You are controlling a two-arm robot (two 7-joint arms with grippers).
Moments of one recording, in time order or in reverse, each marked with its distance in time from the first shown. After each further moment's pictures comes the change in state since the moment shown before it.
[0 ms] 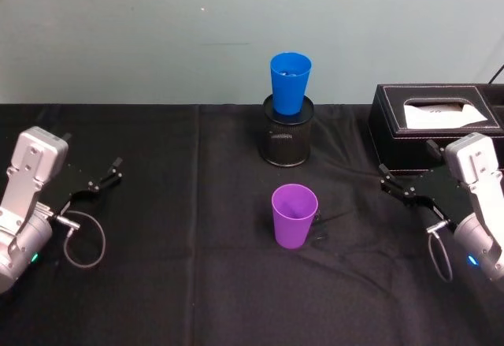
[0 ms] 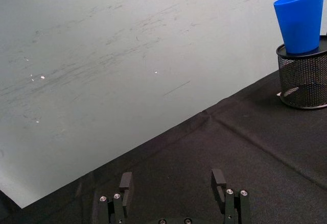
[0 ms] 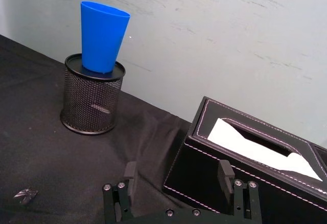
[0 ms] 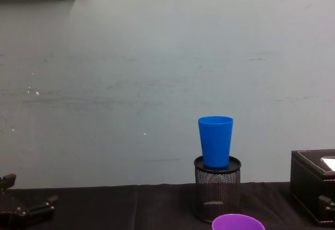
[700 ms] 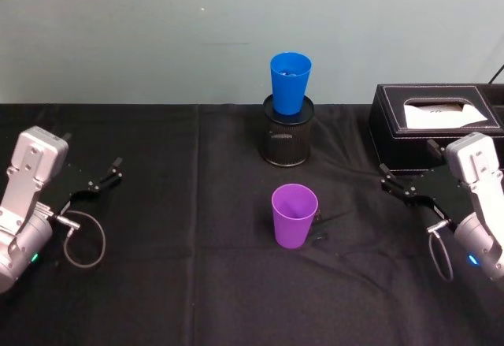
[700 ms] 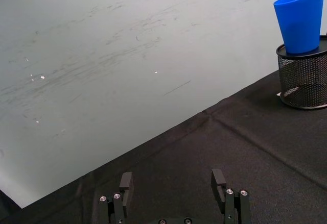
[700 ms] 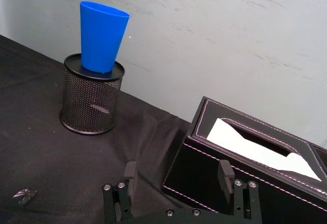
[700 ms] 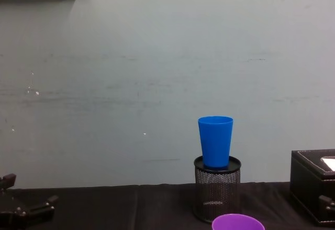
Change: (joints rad) left arm 0.000 0.000 0.000 0.000 0.000 0.000 0.000; right arm 0.001 0.001 0.000 0.000 0.001 0.000 0.000
